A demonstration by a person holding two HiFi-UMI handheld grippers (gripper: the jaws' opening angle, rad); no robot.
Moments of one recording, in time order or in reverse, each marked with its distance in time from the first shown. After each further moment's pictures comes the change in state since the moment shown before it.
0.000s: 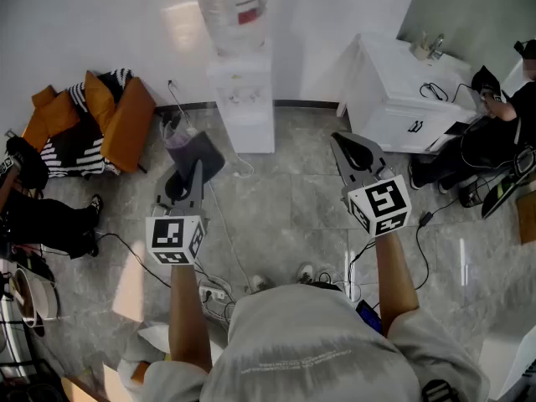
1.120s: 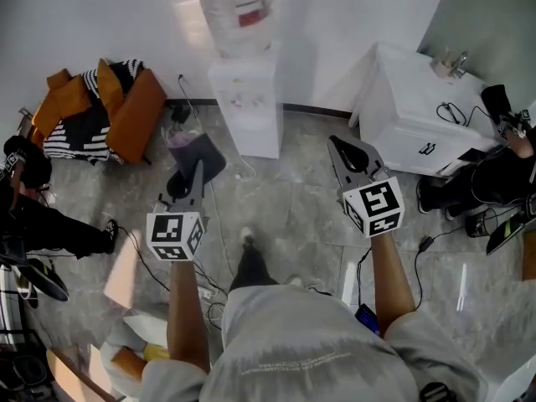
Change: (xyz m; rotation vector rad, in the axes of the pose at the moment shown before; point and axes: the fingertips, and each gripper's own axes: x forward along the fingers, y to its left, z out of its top) left arm 0.074 -0.040 -0.013 -0.042 0.061 0.097; right arm 0.043 -0.083 -0.050 0.014 -0.008 0.090
